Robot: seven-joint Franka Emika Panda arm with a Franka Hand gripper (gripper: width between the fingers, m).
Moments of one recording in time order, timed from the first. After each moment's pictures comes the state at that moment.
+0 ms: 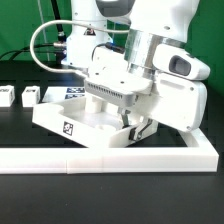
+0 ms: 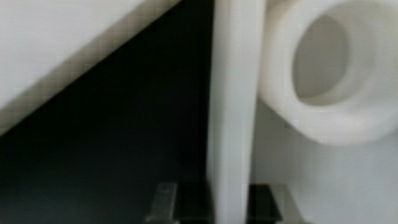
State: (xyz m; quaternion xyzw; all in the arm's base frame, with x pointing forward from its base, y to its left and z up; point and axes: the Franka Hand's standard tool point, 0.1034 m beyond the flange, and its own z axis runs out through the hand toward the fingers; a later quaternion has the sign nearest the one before) arm 0.596 0.041 0.020 0.31 0.94 -0.10 0.09
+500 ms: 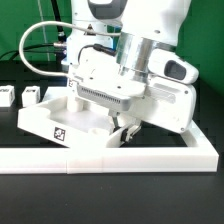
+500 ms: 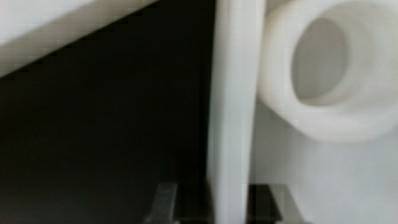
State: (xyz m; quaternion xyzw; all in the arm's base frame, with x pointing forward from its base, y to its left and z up) arm 0.590 0.029 0.014 0.23 0.96 -0.11 0.08
